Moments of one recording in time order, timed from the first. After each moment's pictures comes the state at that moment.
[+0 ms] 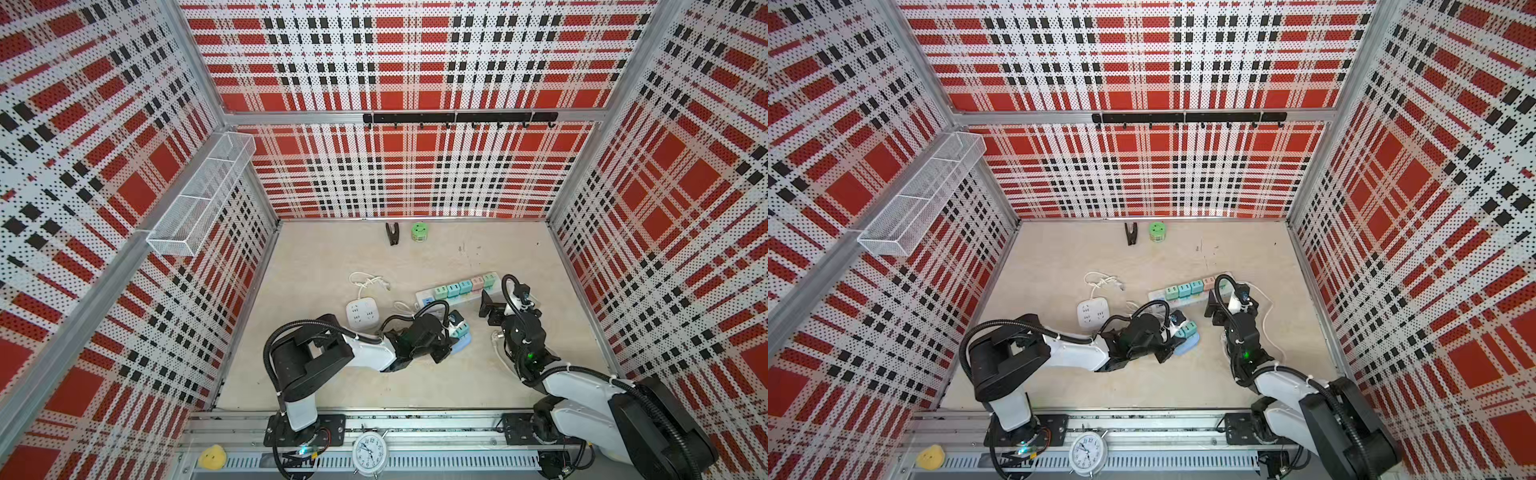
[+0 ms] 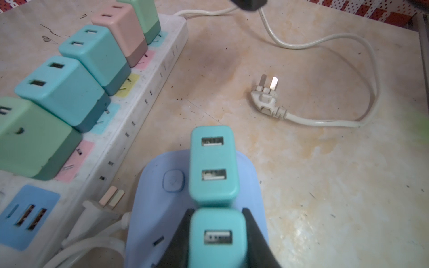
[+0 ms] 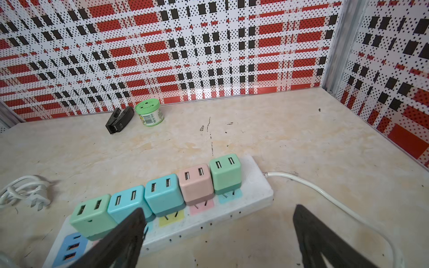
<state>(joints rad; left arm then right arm) -1.05 1.80 0.77 0.46 0.03 -0.01 0.42 1.13 0.16 0.80 0.40 0.20</state>
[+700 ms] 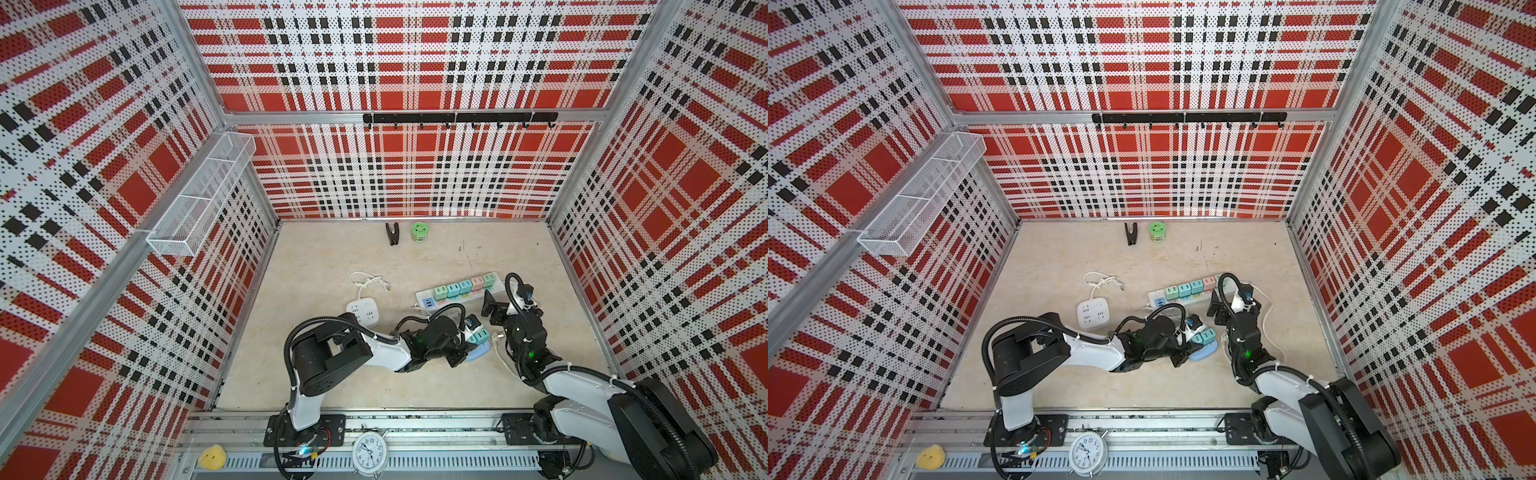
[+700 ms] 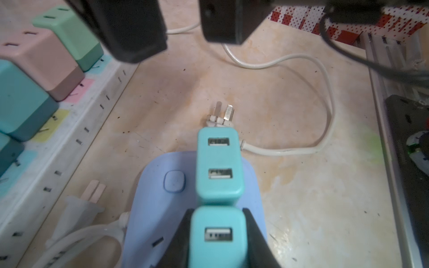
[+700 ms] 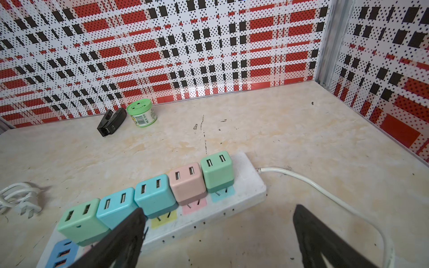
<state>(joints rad) -1.11 1.93 0.91 0.49 0.11 -0.03 0.39 1.13 0.16 0.77 0.40 0.23</state>
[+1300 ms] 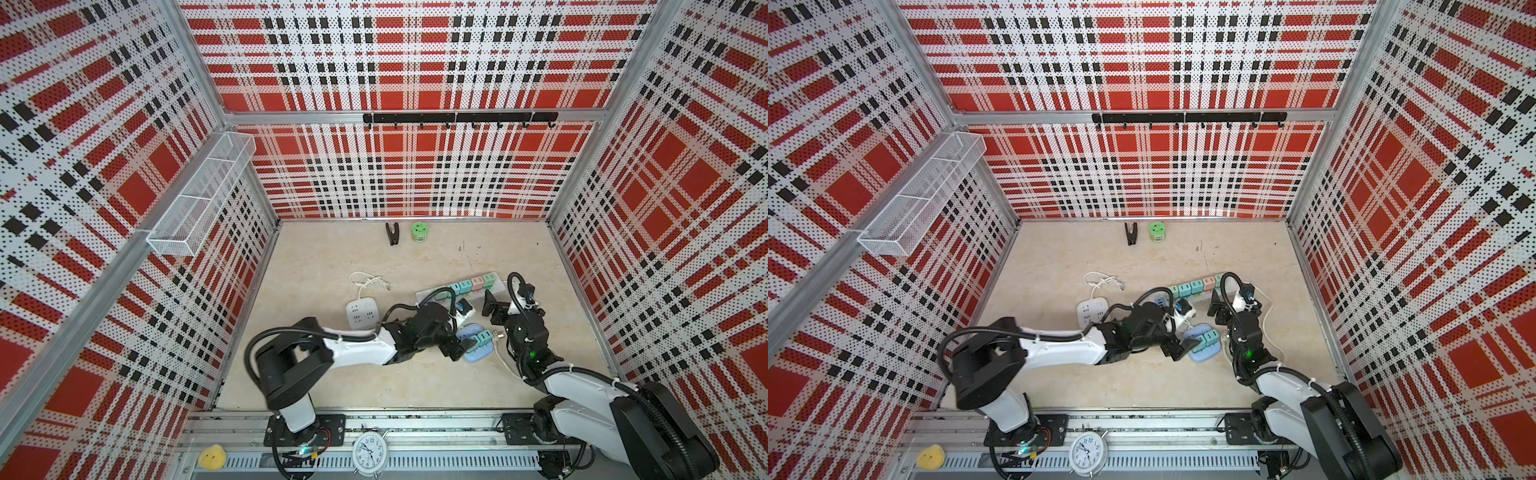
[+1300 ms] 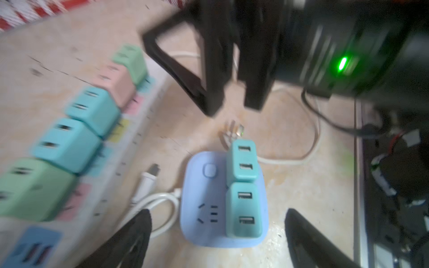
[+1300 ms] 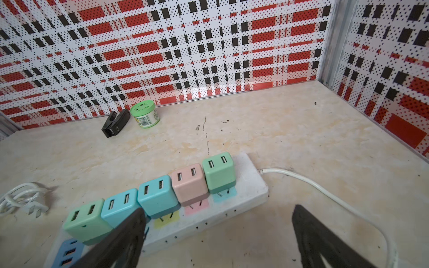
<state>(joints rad) -1.02 1.59 0.87 0.28 0.05 -0.08 0.38 1.10 0.17 0.73 0.35 0.24</state>
